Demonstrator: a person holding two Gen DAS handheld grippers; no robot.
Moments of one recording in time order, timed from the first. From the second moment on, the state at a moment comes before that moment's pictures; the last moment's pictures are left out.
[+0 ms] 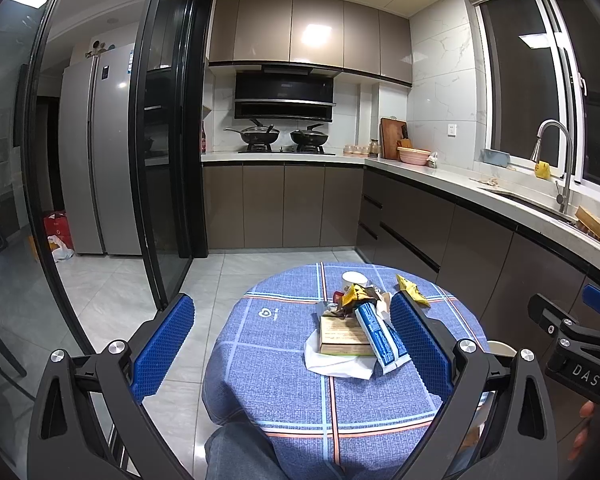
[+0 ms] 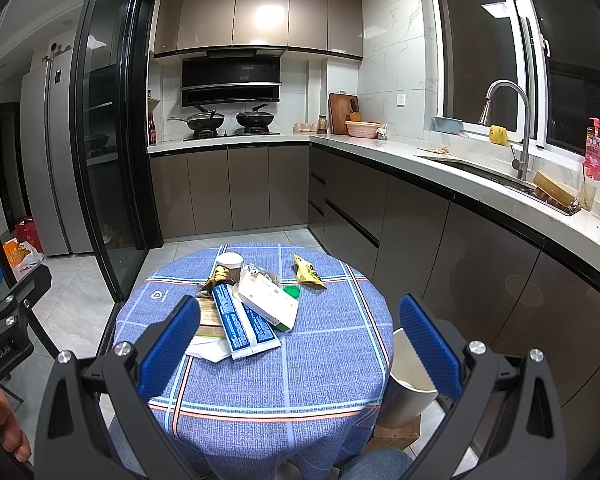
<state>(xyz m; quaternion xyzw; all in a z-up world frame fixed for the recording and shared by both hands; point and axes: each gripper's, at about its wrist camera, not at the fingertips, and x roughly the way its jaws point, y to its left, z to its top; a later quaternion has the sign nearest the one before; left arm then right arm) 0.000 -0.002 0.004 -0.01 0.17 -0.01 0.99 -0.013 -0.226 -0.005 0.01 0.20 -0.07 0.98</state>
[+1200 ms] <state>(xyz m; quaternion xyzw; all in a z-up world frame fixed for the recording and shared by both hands) 0.065 0.013 -0.024 -0.06 0.25 -0.06 0.97 0.044 -0.237 -0.044 0.04 0.25 0.00 0.97</state>
